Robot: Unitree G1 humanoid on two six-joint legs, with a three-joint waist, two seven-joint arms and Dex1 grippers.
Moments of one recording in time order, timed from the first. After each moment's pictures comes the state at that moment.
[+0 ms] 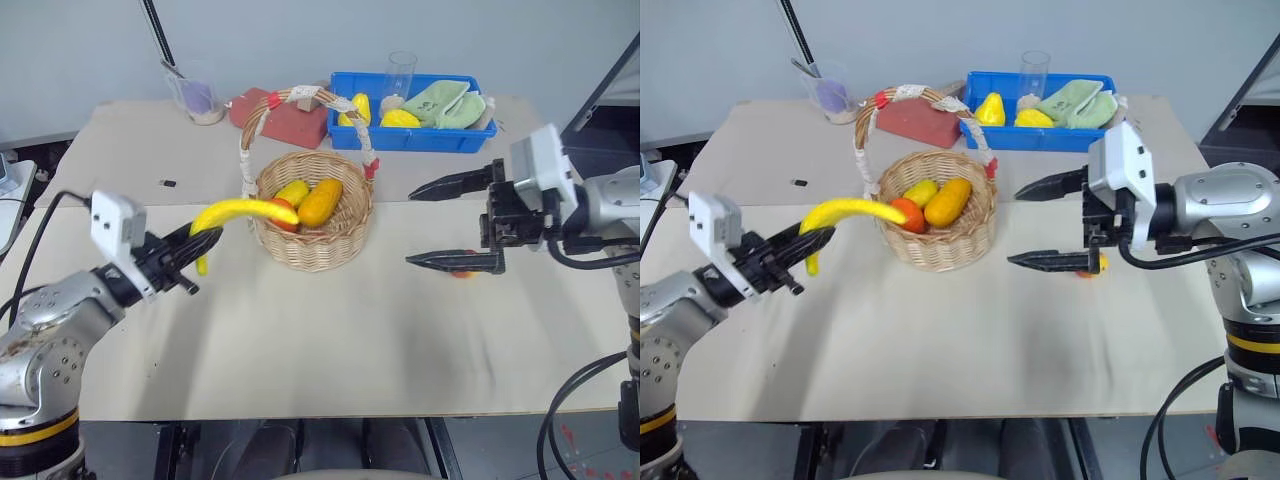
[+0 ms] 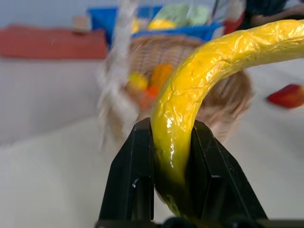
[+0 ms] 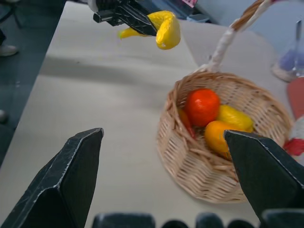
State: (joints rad) left arm -0.22 0.67 0.37 -0.51 -0.74 0.79 -0.56; right arm -0.64 -0.93 -0.06 -0.29 0.60 0.55 1.25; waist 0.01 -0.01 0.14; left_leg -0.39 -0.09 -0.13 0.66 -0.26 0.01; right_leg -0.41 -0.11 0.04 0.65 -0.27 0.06
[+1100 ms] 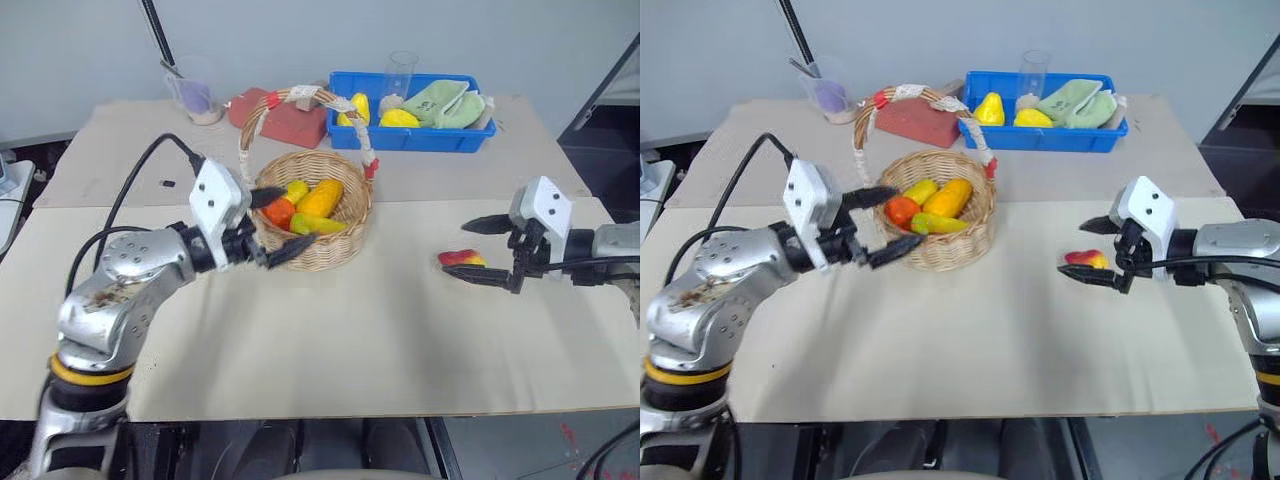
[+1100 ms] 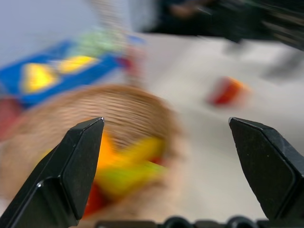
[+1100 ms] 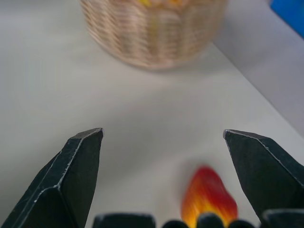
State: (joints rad) left arm -0.37 0.77 0.04 -0.54 -0.62 0.67 -0.82; right arm -0.38 -1.04 -0.05 -0.12 0.37 0.53 1.07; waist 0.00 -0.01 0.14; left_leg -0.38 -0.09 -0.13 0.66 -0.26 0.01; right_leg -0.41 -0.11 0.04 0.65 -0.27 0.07
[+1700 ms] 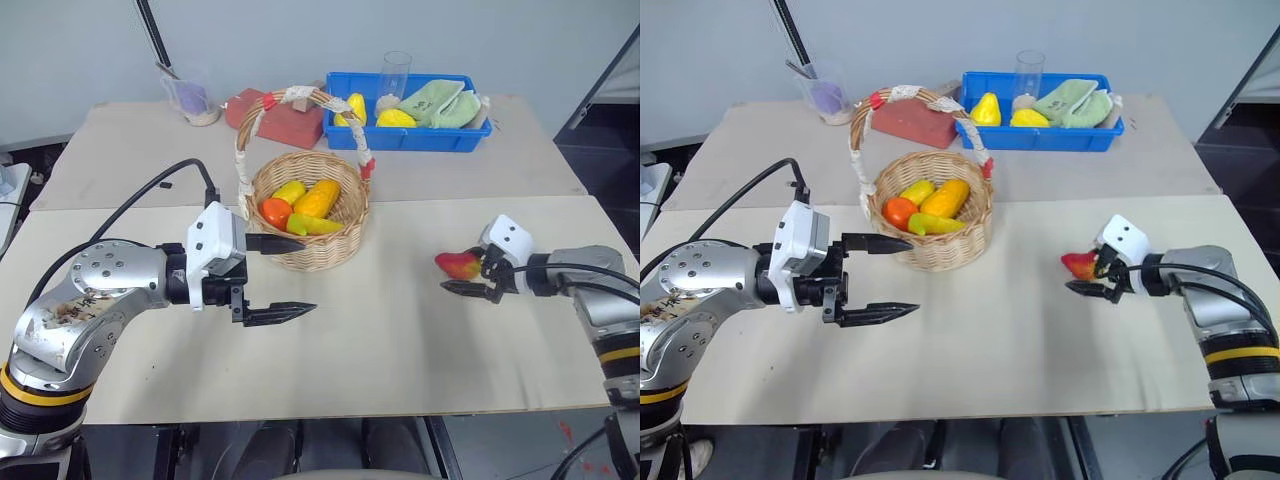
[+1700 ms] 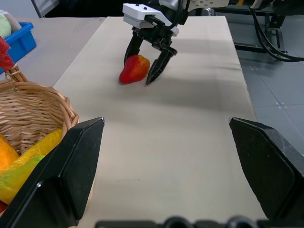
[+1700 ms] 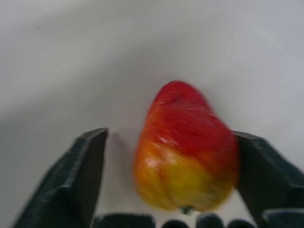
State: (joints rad) left arm -0.35 0.85 0.05 -0.58 -0.71 0.66 -0.99; right arm -0.51 -0.88 0.11 0.31 0.14 0.32 1.07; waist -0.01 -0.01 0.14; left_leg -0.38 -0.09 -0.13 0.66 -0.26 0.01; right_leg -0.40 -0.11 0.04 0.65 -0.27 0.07
